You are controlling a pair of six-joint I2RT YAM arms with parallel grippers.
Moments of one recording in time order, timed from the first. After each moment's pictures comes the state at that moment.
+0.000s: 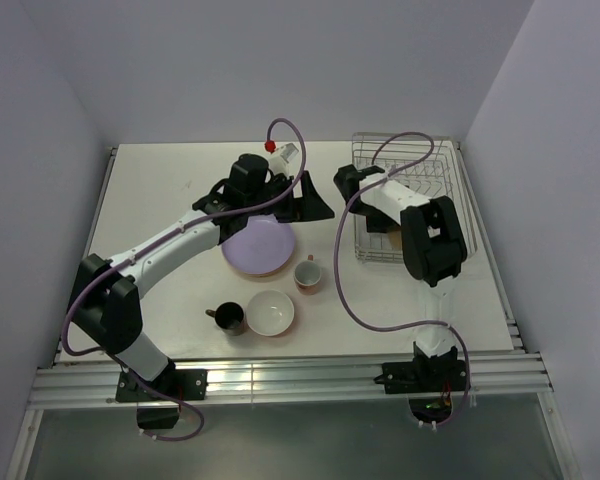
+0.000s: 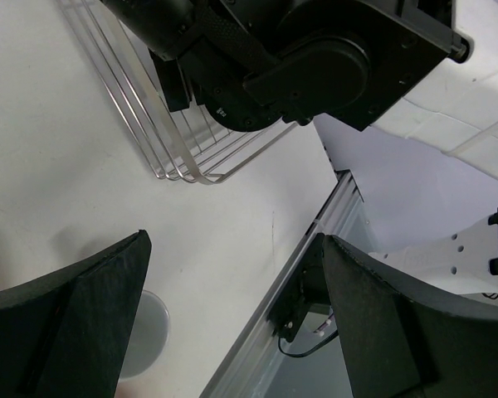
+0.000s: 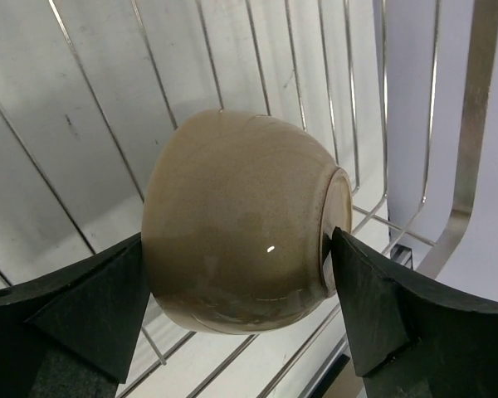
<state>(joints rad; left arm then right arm) -0.65 1.61 1.30 -0.10 0.47 -0.69 0.36 2.08 1.57 -1.10 0.91 0.57</state>
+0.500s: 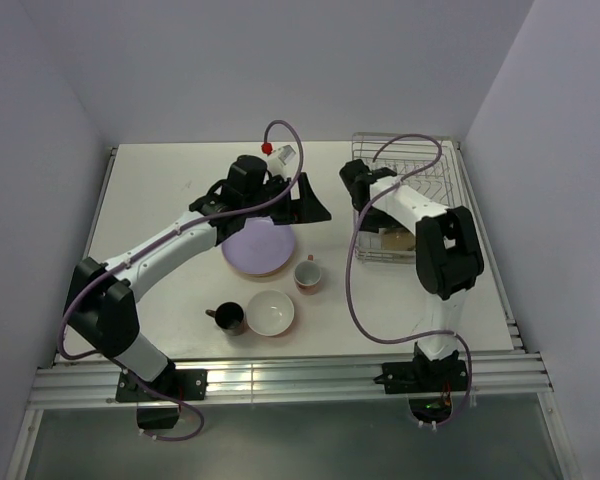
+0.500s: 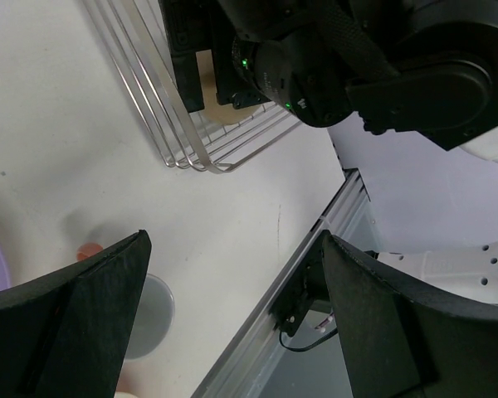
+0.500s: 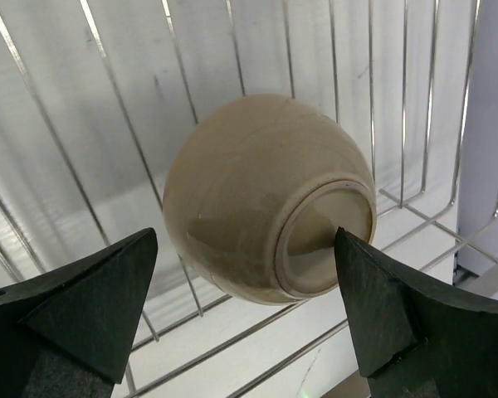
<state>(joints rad) -0.65 1.58 1.30 -0.15 0.44 -0.69 0.35 1.93 1.46 -0.95 0.69 0.48</state>
